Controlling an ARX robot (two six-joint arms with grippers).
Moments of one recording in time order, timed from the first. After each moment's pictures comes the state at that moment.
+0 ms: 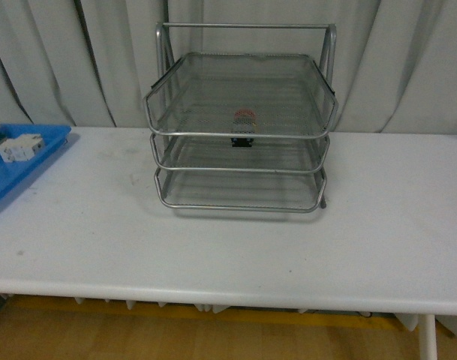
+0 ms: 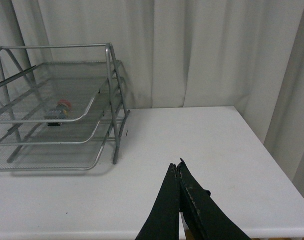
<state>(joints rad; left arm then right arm) 0.00 0.01 0.01 0.00 0.00 -0.01 0.00 0.35 0.06 0.29 0.00 0.01</state>
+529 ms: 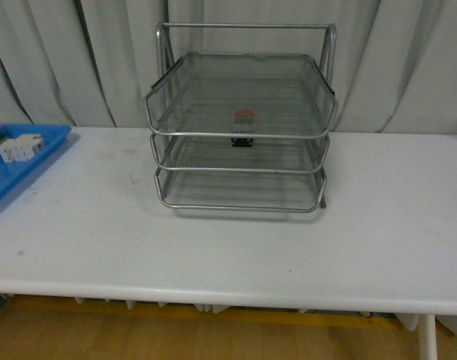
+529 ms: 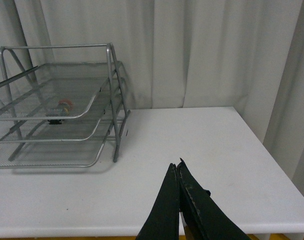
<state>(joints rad) 0.00 0.01 0.01 0.00 0.00 -0.01 0.00 0.19 0.01 0.19 0.00 0.01</state>
